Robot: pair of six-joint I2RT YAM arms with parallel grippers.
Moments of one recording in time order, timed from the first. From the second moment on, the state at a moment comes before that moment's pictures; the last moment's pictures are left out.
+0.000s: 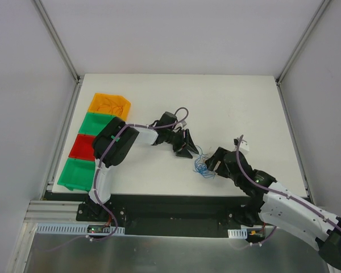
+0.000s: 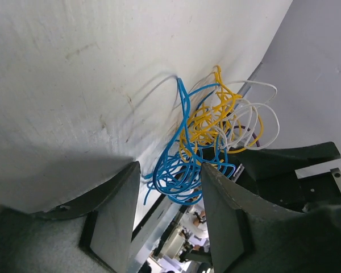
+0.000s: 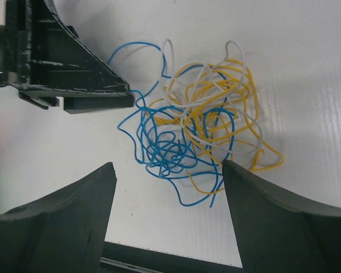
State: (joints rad) left arm -0.65 2.10 1.15 0.13 0.82 -1.11; right arm 0.80 0.67 0.39 -0.40 0.35 0.95
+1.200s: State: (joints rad) left arm -0.63 1.88 1.17 0.04 0.74 -0.98; right arm 0.85 1.44 0.83 -0.59 0.52 1.04
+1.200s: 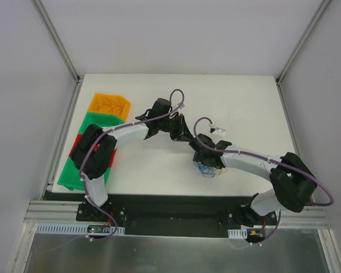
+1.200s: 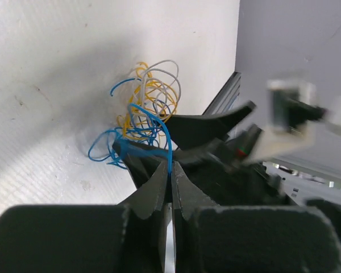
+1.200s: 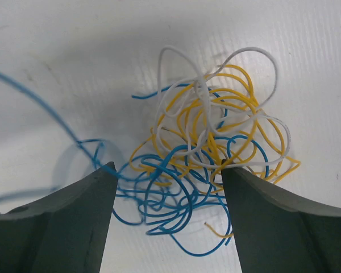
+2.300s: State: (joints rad) left arm -0.43 1.07 1.25 -0.32 -0.13 -0.36; right arm 0.23 0.86 0.47 -0.66 0.42 0.74
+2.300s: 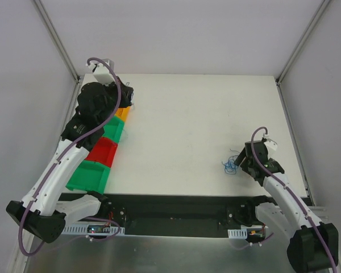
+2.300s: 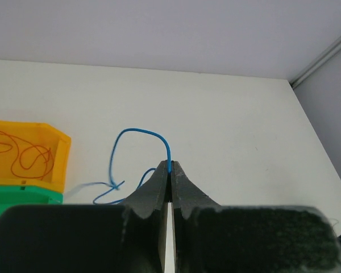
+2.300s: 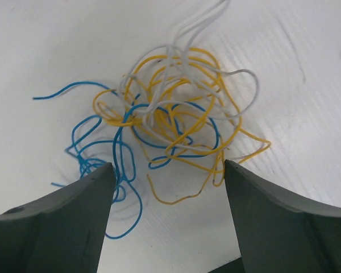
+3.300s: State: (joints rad) left arm -0.47 1.16 1.21 -0.23 -0.43 -0.02; right arm 0.23 0.66 0.36 -0.49 0.13 0.54
